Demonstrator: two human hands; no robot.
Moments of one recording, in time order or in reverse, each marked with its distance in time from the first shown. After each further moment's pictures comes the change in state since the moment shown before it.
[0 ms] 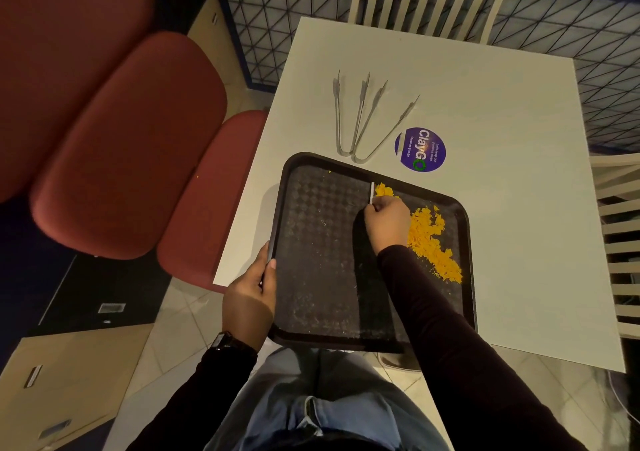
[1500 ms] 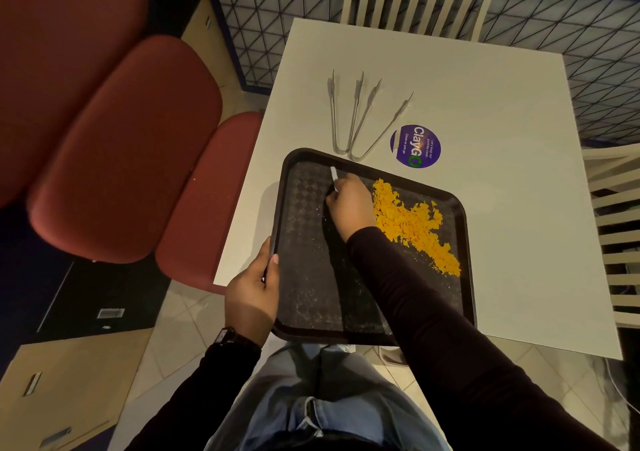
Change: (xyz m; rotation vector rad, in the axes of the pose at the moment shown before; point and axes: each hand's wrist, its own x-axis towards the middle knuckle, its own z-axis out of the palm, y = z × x) left_hand 0.001 0.007 0.001 -0.013 -0.014 -0.098; right_hand -0.001 -0.038 0.030 -0.260 -0.121 -0.332
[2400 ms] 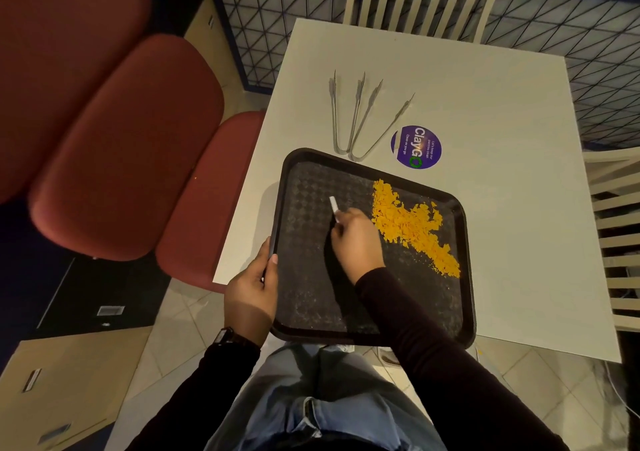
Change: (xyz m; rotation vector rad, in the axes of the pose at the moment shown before) left_hand -0.004 0.005 -0.001 -0.010 0.010 0.004; right_hand -0.062 0.012 -0.006 0.030 -0.029 -0.075
